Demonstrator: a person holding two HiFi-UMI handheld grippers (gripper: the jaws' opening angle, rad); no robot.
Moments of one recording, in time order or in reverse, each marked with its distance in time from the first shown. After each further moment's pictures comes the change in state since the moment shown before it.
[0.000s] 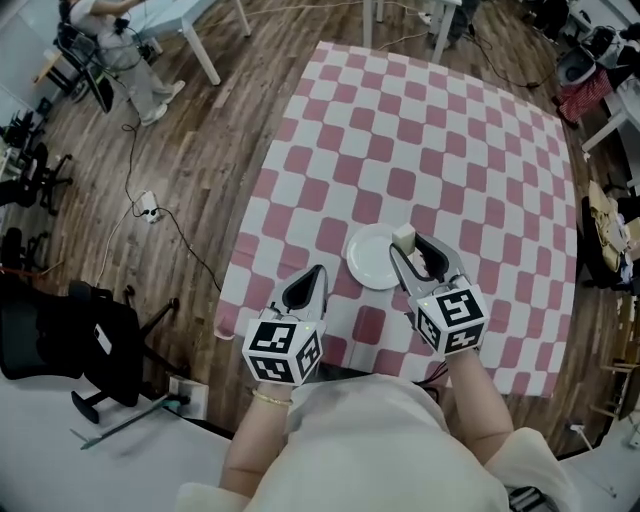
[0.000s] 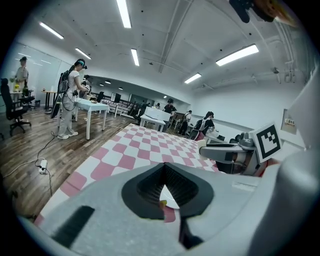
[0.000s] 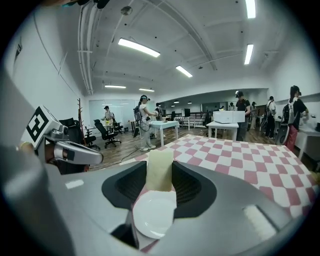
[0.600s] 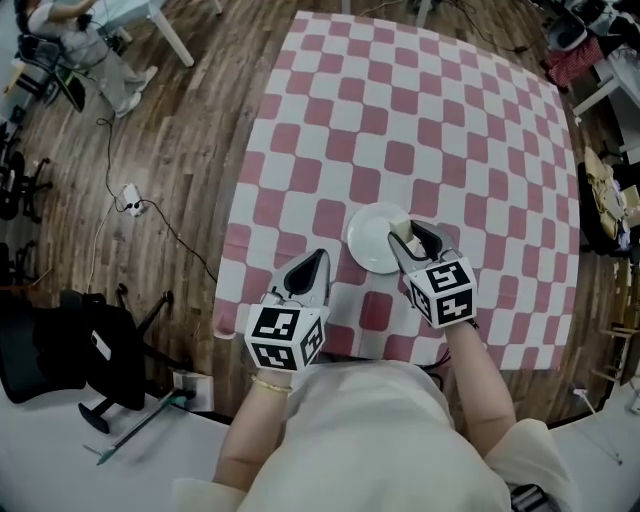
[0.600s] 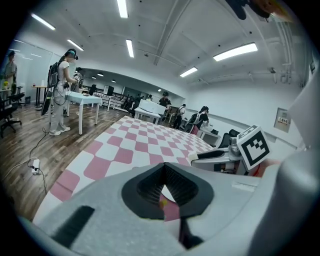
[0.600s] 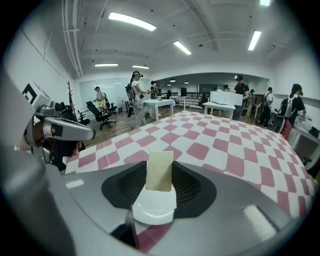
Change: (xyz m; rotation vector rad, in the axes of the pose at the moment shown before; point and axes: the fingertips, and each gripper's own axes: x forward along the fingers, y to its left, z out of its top) left arm 0.029 0.020 -0.019 0.021 0.082 -0.073; right arm 0.042 -0.014 -0.074 0.010 0.261 -0.061
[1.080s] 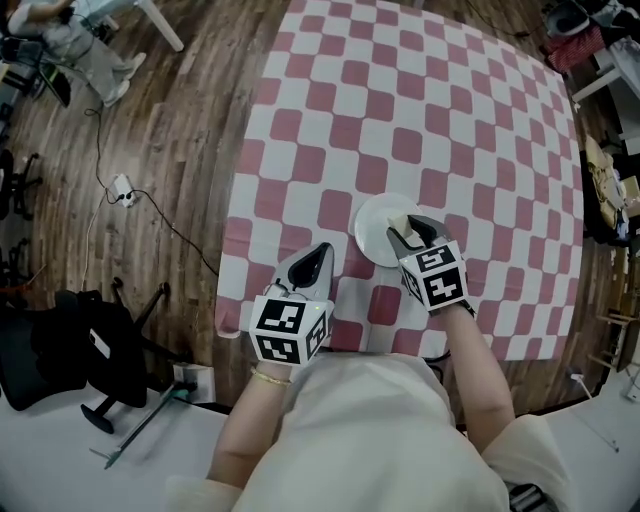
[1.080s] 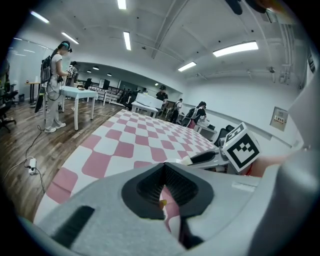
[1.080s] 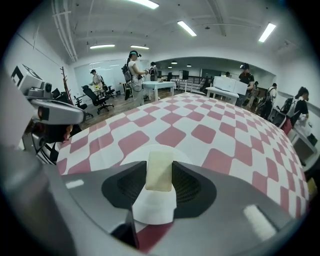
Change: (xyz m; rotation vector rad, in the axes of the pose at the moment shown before) left arm 0.013 0.019 -0.017 0.009 0.074 -0.048; right arm 0.043 0.003 -0.041 -0.023 0.213 -0.028
